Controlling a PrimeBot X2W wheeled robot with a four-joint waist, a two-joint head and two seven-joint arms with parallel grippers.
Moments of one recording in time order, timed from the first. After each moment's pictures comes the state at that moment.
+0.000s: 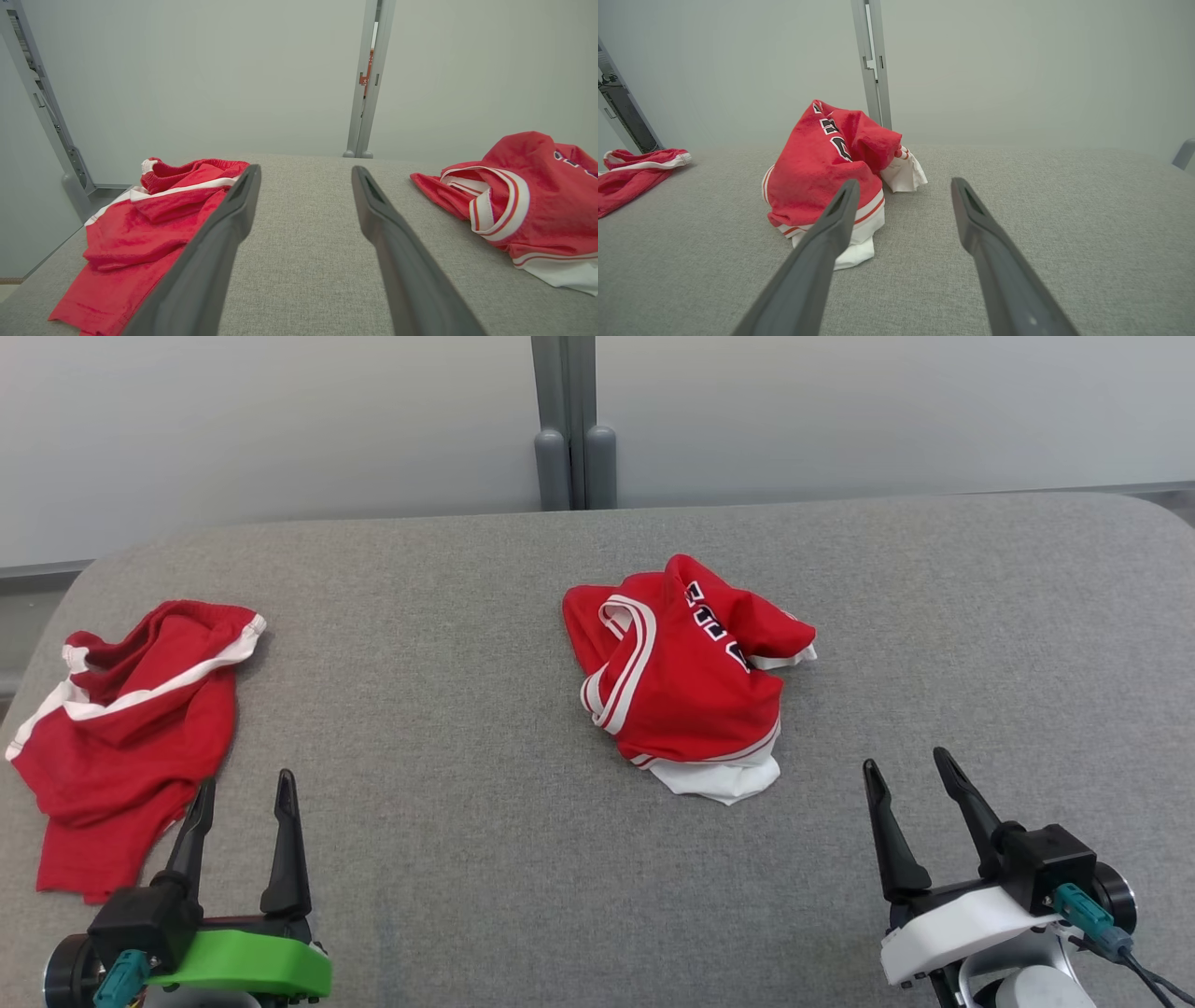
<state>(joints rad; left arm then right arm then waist) -0.01 0.10 0.04 0.16 -0.21 -0.12 -0.26 0.00 -0.06 0.06 0.14 0.12 0.13 -0.24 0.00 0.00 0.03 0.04</state>
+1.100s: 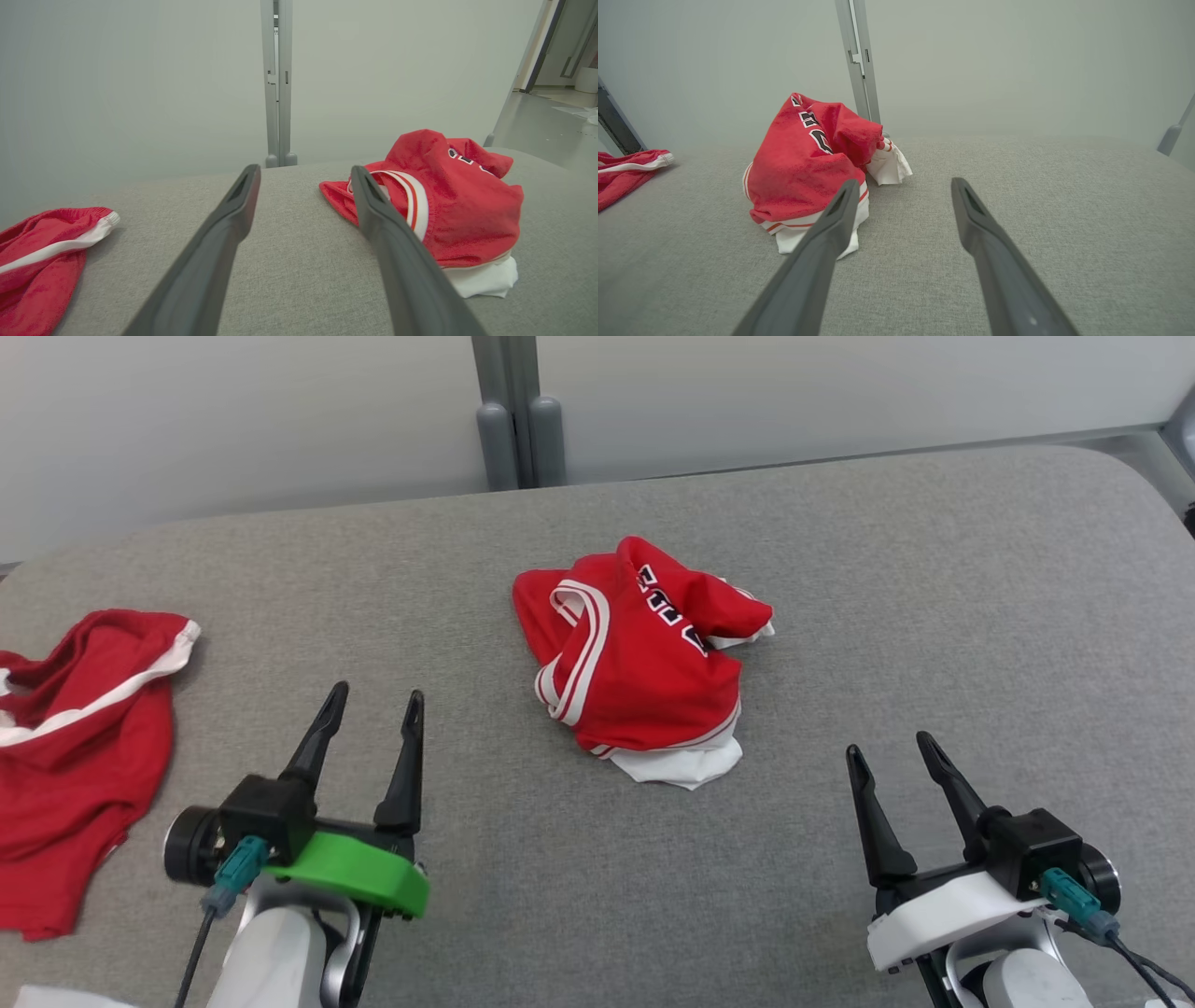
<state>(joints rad) -0.21 0.11 -0.18 0.28 -0.23 -0.13 -0.26 -0.03 -0.06 0.09 0.14 0.13 0.13 -0.24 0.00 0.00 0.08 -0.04</state>
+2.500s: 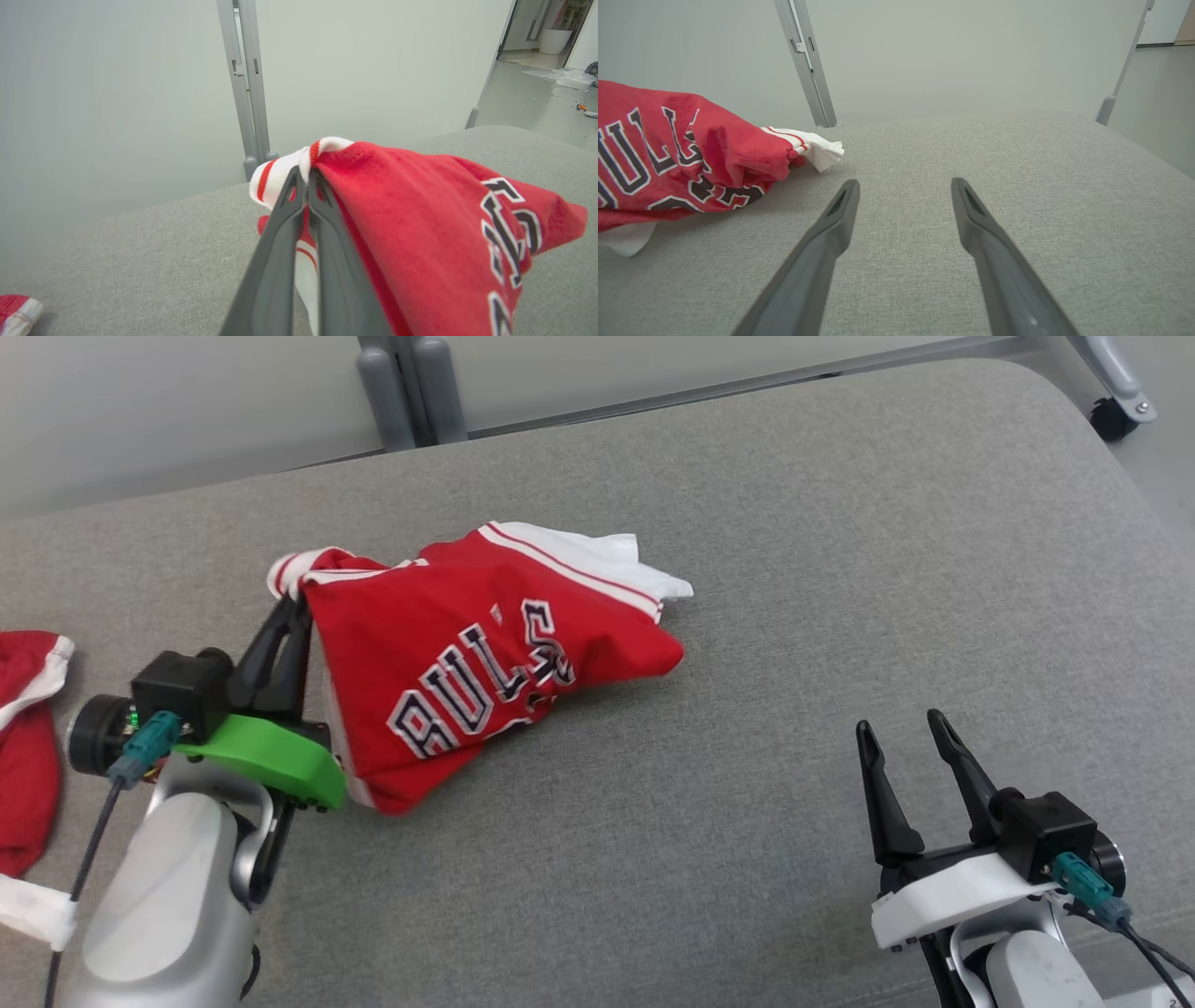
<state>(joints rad) -0.48 0.26 -0.28 0.50 -0.35 -0.12 -0.26 -0.08 -0.05 0.07 0.16 0.15 0.13 -0.26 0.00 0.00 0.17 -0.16</state>
